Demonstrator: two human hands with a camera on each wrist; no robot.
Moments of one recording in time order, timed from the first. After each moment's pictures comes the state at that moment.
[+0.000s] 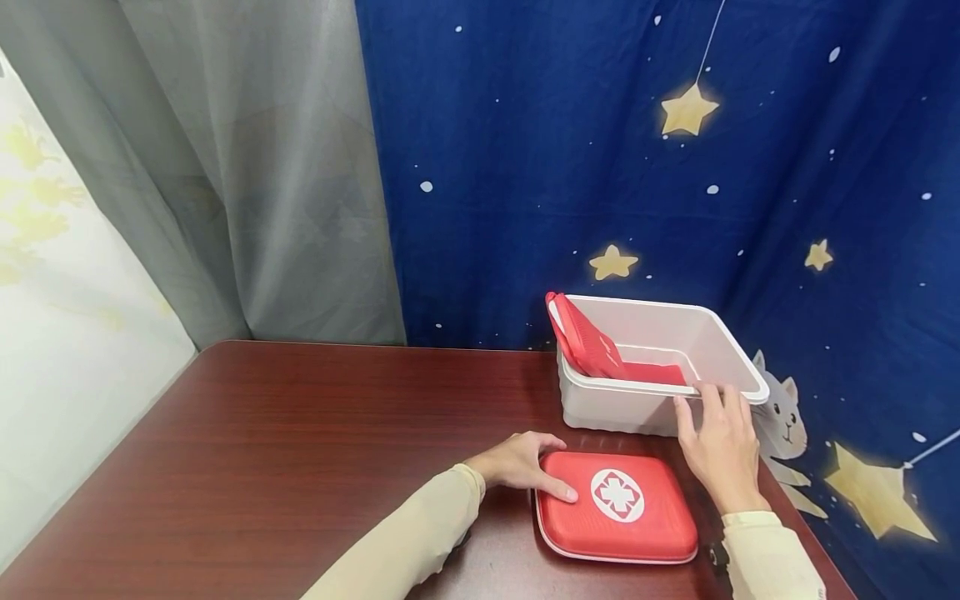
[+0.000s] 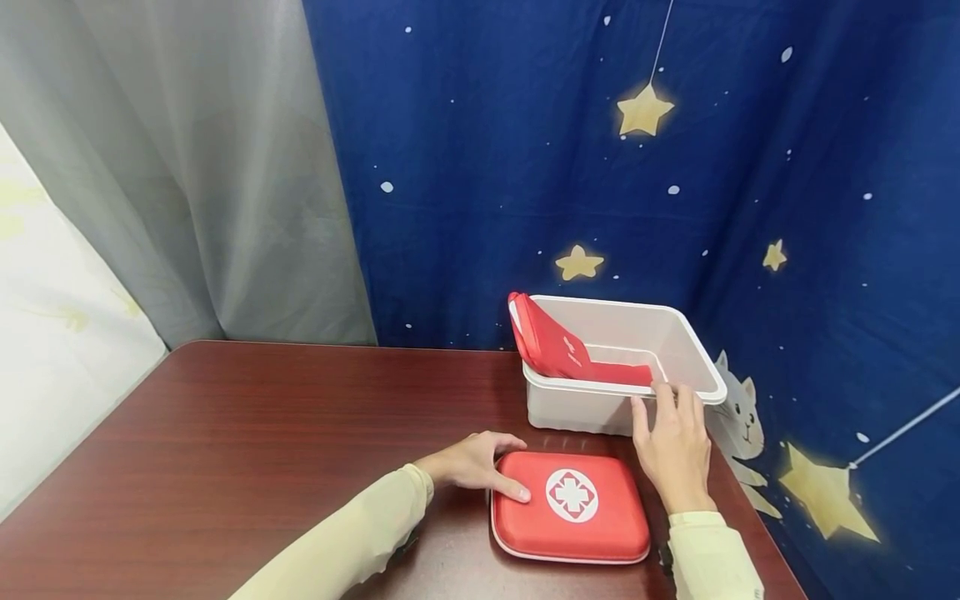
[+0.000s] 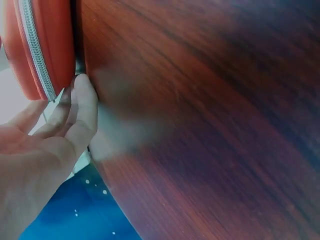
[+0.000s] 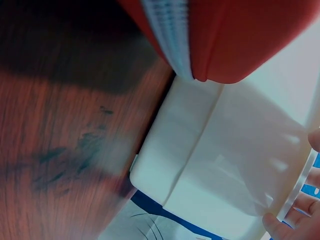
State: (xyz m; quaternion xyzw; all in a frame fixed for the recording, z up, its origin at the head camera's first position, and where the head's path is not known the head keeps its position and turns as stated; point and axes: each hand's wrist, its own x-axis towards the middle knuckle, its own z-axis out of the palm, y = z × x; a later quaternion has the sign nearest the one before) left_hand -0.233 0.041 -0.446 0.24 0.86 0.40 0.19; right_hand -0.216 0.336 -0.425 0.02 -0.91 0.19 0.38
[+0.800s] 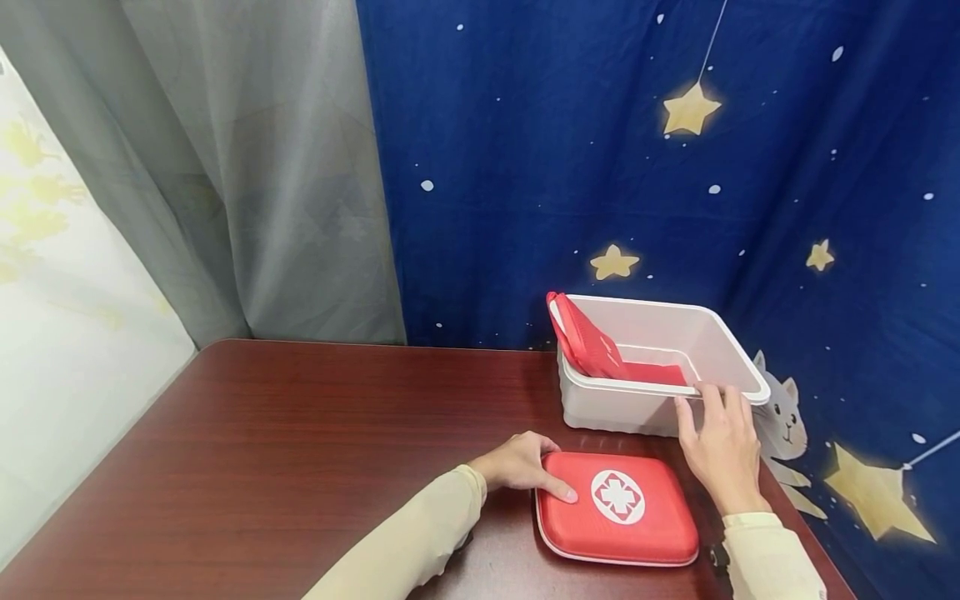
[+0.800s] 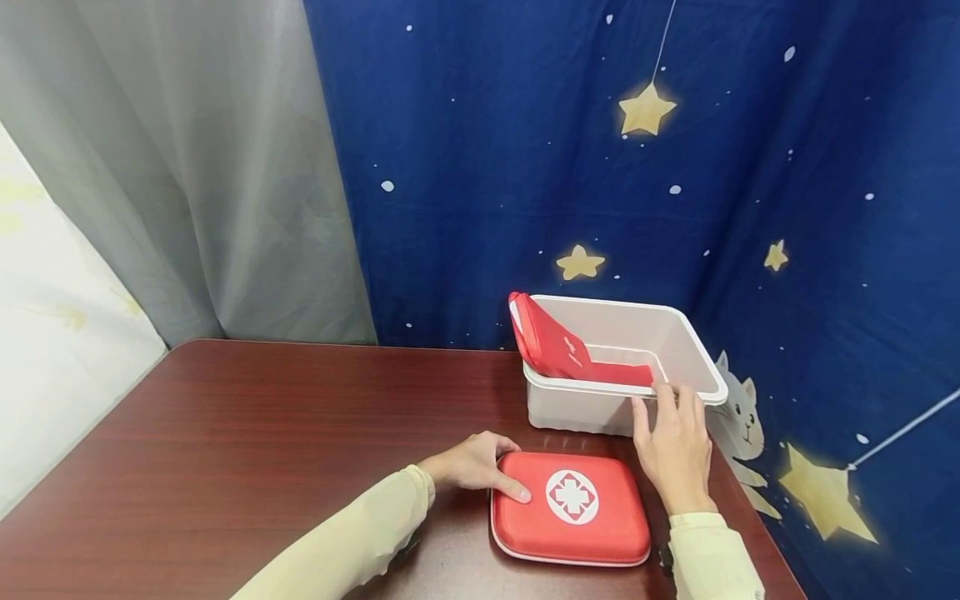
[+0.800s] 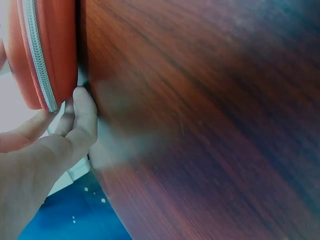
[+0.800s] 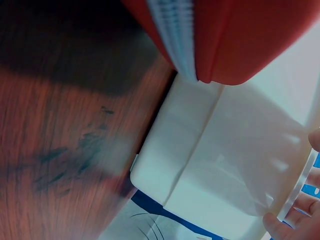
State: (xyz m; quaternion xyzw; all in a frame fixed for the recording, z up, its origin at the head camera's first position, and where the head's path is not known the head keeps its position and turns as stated) left_hand -0.230 0.043 -0.447 0.20 0.85 0.45 0.19; right_hand -0.215 0.335 -0.424 0.02 -0.91 0.19 0.38
